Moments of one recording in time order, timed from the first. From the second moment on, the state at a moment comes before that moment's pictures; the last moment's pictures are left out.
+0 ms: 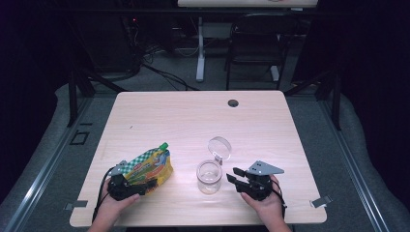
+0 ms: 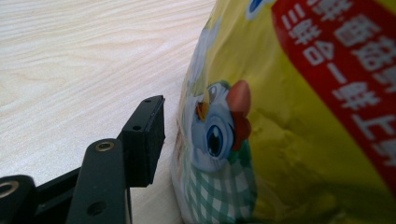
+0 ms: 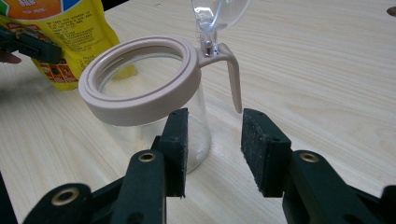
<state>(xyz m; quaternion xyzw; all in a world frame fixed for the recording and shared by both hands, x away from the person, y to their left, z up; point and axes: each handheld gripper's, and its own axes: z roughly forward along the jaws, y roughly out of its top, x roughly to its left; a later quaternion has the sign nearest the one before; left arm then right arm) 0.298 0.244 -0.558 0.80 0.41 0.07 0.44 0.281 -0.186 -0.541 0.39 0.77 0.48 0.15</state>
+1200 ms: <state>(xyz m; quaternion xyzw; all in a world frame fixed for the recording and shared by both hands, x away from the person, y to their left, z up) 0.302 0.237 -0.560 0.80 0.40 0.05 0.45 0.280 -0.184 -0.543 0.39 0.77 0.48 0.15</state>
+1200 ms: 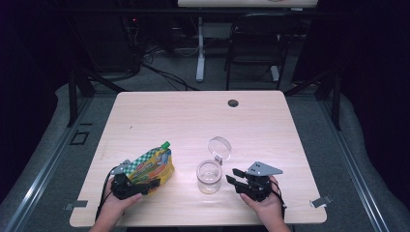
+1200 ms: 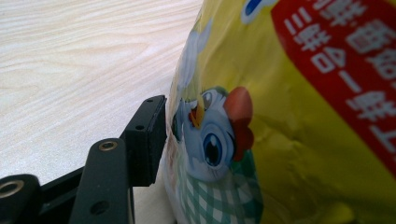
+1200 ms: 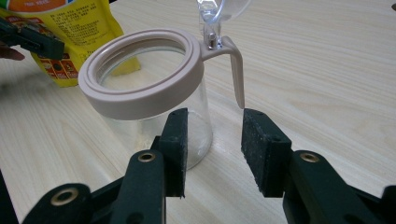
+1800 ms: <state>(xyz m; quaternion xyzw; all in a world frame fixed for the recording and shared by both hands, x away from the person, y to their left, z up) 0.301 0.232 -0.555 0.79 0.39 0.07 0.46 0.279 -0.185 -0.544 0.39 0.77 0.47 0.15</state>
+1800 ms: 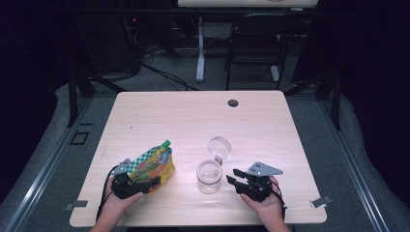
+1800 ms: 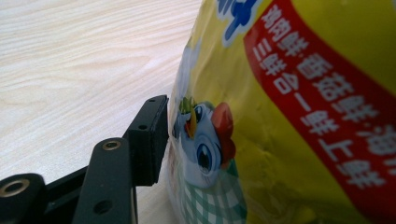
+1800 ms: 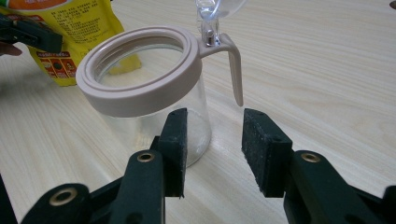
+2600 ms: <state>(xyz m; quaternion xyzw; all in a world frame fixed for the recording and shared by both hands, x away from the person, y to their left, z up) 0.295 0.227 -0.553 0.80 0.39 0.11 0.44 0.279 -0.185 -0.544 0.39 0.78 0.47 0.15</state>
